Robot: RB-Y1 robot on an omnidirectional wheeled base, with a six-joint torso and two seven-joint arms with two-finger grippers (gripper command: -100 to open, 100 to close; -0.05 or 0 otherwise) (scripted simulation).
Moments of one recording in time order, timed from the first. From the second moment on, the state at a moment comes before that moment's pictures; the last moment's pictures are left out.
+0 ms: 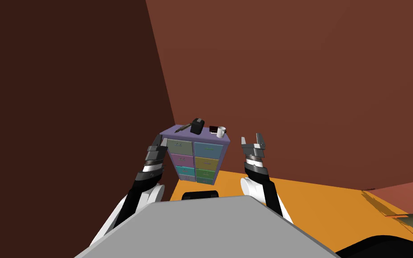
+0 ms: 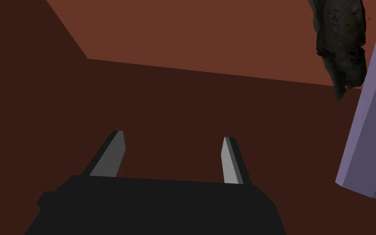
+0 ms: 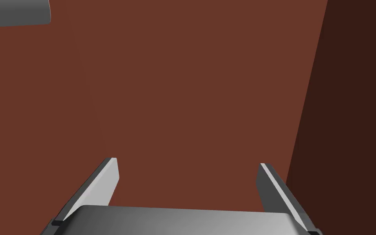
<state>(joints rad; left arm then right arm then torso) 0.53 0.02 -0.04 -2.28 -0.05 -0.50 -0.13 0.51 0.01 -0.07 -2.37 -0.07 -0.42 -0.12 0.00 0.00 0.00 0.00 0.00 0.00</state>
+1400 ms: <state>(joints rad) 0.52 0.10 -0.05 -2.22 -0.06 -0.50 -0.14 0.51 0.01 -0.07 -2.37 -0.07 -0.42 -0.12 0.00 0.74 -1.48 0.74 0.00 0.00</state>
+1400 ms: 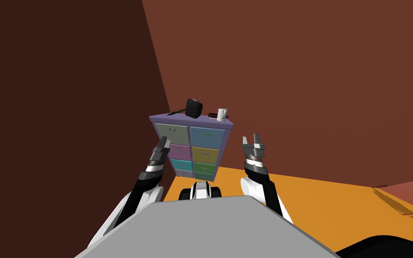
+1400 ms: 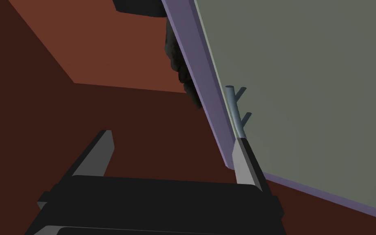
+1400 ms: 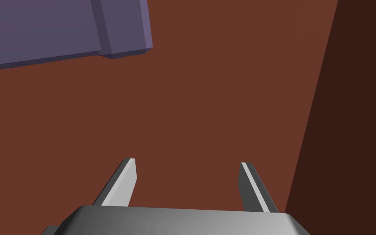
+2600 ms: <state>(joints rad) 0.46 0.13 -0.05 -1.97 -0.08 -0.51 -0.15 0.51 0.01 -0.07 -2.37 -0.07 -0.42 -0.12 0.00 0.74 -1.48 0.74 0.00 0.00</state>
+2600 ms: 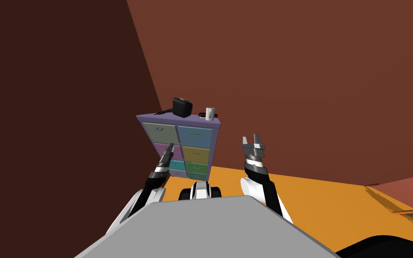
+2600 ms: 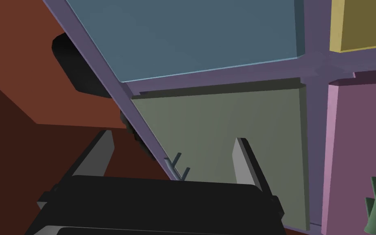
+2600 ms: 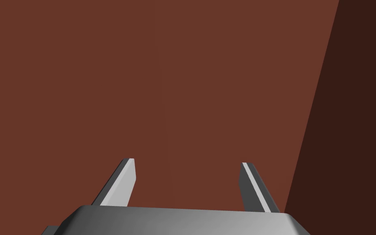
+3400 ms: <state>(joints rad) 0.42 0.15 -0.05 -1.80 -0.09 -0.50 -0.17 0.51 0.01 -0.07 -2.37 -0.07 -0.42 -0.12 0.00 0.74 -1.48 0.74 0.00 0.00</state>
